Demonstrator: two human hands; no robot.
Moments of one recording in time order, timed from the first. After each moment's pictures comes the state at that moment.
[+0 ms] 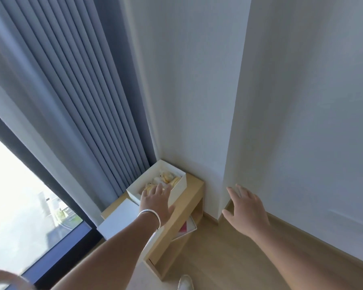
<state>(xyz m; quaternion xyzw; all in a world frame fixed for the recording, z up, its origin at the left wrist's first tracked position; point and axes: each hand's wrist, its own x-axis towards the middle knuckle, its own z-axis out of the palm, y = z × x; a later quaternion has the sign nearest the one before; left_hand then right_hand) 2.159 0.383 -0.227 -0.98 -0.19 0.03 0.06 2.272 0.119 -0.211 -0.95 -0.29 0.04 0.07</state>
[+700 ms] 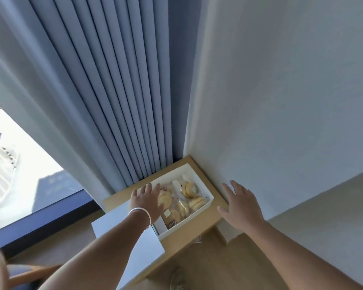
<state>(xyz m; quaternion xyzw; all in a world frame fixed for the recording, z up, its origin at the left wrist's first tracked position) 2.266 0.583 -0.318 -0.92 -0.37 0.12 -0.04 2.481 0.377 -0.262 -0.87 -0.47 0.12 -0.03</state>
